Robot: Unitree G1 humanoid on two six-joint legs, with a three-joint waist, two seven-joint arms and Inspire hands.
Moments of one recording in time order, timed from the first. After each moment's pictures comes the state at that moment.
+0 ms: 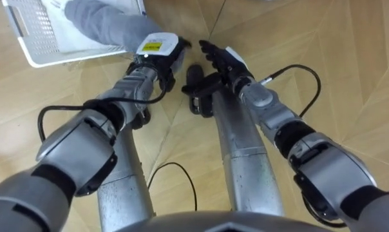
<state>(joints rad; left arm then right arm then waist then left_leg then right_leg) -0.73 0.17 -0.67 1.28 0.64 -0.18 0.25 -0.58 -0.11 0.52 1.09 0.20 -0.19 0.03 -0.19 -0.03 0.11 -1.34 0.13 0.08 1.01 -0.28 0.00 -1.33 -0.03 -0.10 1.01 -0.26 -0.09</state>
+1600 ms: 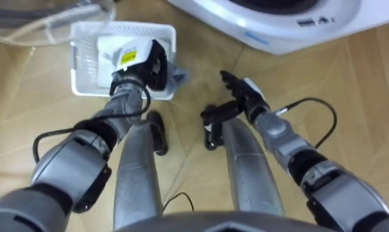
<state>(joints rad) -0.56 0.18 -0.45 1.18 0.46 -0.26 0.51 -0.39 -0.19 0.53 1.04 0.19 -0.20 -0.02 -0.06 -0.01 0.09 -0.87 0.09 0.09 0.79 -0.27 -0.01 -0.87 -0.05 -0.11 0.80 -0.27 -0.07</state>
